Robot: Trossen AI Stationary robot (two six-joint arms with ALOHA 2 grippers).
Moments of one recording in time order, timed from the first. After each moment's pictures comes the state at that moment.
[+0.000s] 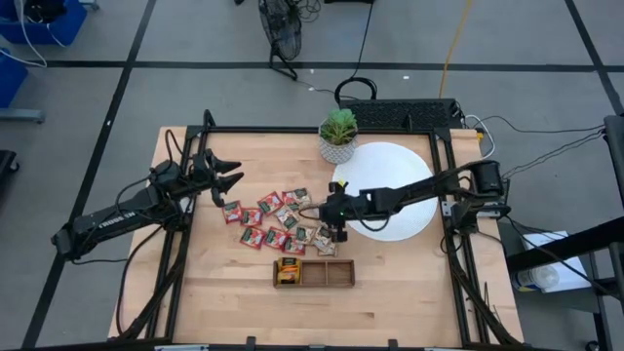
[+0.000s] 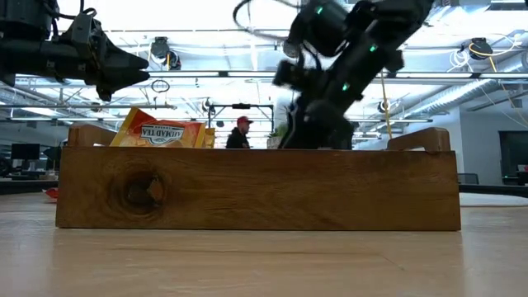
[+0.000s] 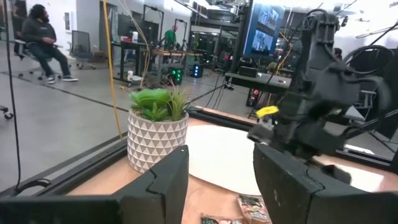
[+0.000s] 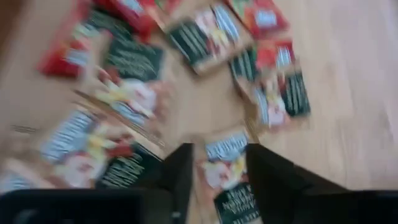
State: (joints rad) left arm 0.52 0.28 0.12 0.21 0.21 -0.16; right arm 0.02 1.78 0.99 -0.04 0.18 -0.18
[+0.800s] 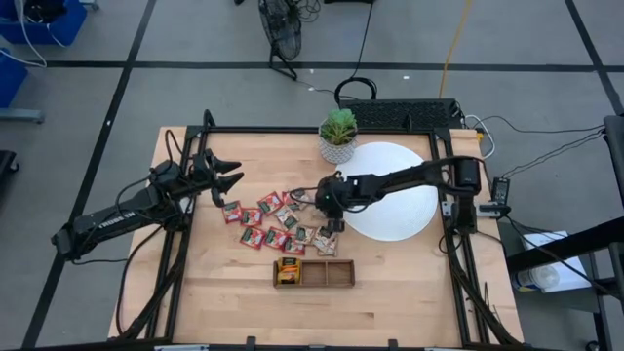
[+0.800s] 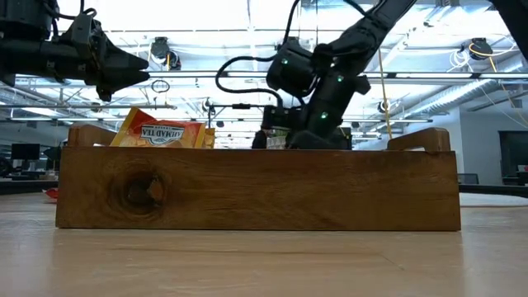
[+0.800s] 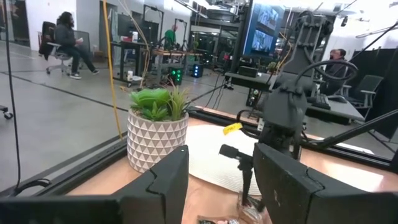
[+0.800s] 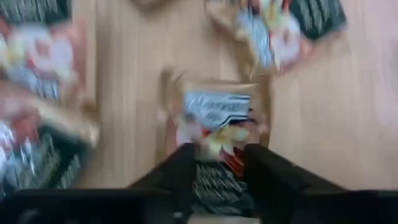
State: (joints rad) left arm 0.52 0.28 0.12 0.21 0.21 -0.16; right arm -0.12 1.93 1.13 -0.26 0.00 -0.12
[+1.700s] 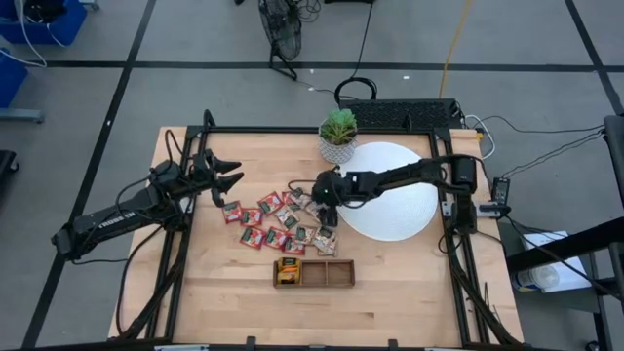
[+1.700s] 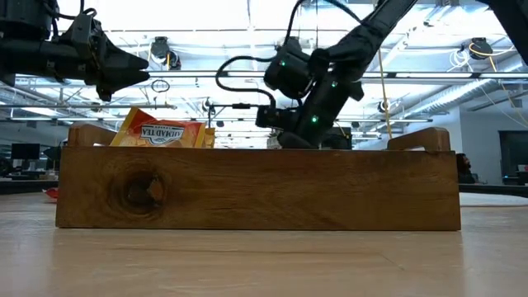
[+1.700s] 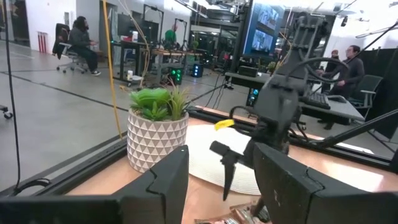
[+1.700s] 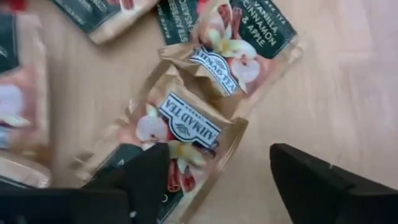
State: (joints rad) left arm 0.52 0.28 0.12 0.21 0.21 -0.16; right arm -0.16 1.96 1.13 -0.13 -0.01 -0.08
